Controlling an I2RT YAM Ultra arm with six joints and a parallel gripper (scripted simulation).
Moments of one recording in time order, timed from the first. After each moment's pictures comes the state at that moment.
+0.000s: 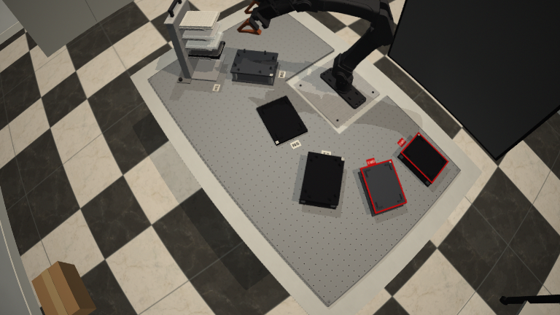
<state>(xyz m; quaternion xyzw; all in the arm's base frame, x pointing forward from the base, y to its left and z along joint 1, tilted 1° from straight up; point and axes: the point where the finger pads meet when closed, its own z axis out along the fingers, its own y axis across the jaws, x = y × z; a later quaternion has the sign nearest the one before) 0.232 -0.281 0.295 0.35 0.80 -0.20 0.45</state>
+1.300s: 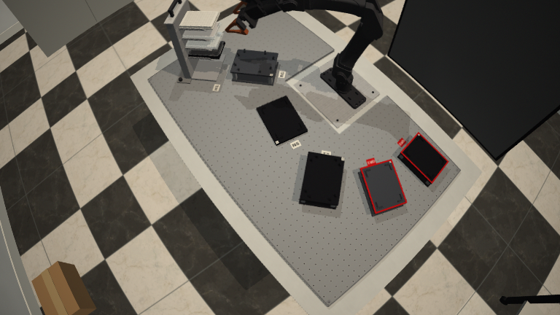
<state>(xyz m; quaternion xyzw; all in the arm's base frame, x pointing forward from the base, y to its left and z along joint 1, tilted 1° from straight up) 0.260 -0.313 0.291 0.35 0.79 -0.20 0.45</state>
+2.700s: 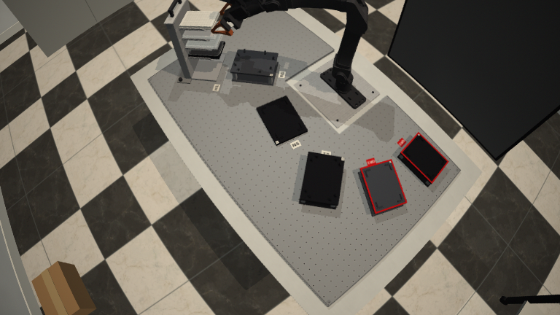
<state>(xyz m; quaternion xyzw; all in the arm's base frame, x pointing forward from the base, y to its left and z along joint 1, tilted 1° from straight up) 0.295 -0.352 0.283 0.35 0.79 -0.20 0.45</state>
